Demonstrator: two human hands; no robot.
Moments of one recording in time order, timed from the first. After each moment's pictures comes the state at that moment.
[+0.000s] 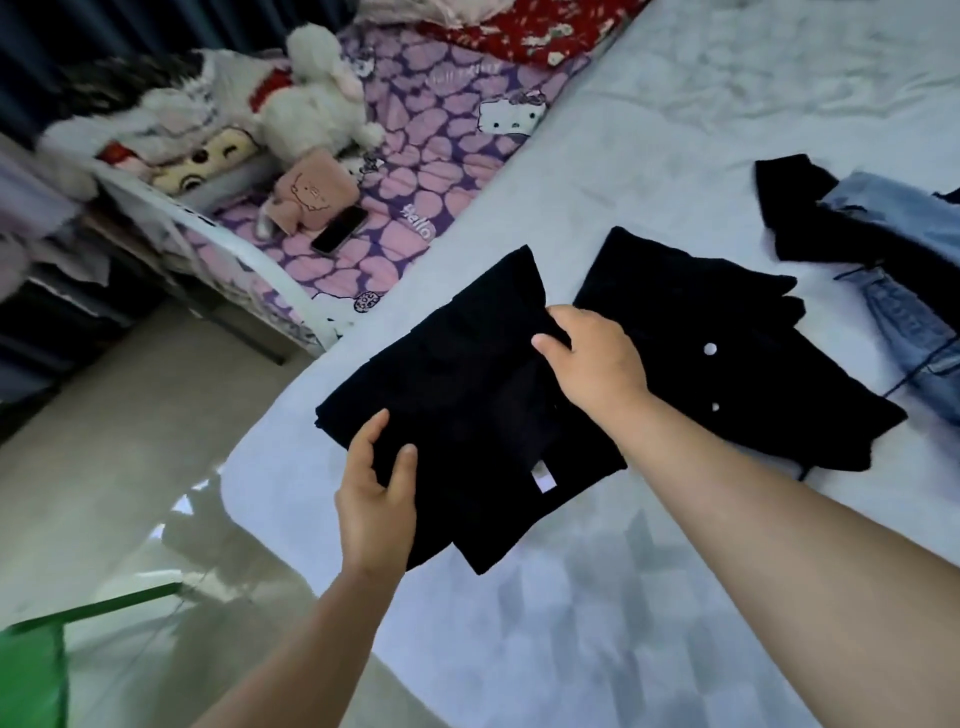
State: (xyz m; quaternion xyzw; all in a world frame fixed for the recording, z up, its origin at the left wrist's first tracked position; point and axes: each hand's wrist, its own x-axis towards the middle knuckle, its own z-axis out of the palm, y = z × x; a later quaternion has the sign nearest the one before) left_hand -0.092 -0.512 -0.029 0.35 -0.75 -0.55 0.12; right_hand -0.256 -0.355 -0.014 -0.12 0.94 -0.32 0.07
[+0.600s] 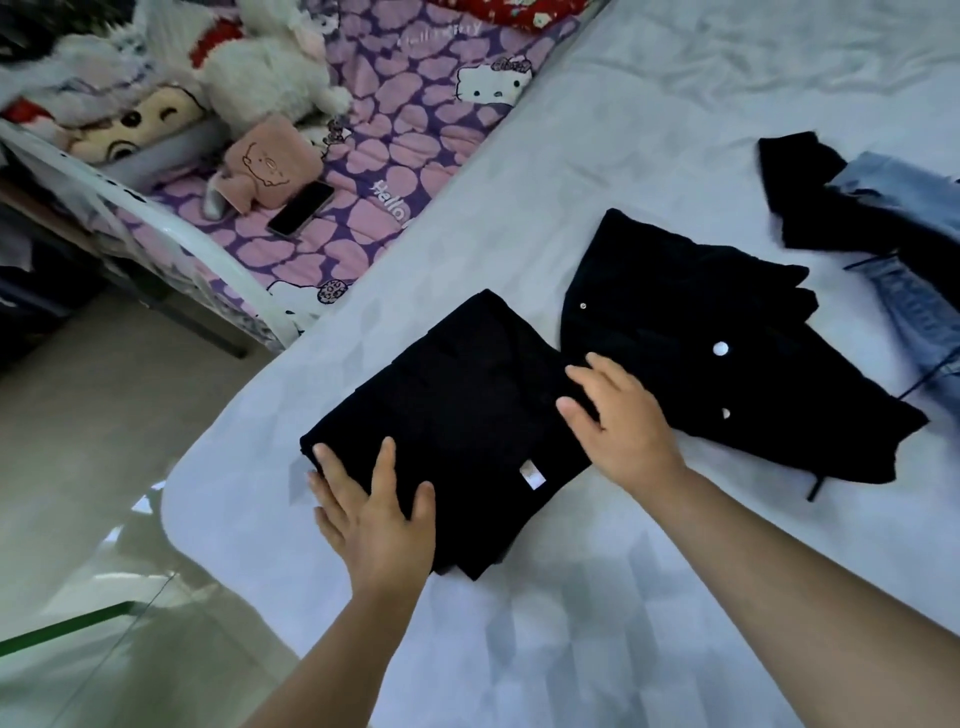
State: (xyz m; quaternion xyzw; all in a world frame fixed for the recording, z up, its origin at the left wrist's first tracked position) left_hand -0.118 -0.509 -0.103 0.36 -0.88 -0.31 -0.01; right_hand -0.245 -0.319 -0.095 -0.12 0.95 -0.27 0.12
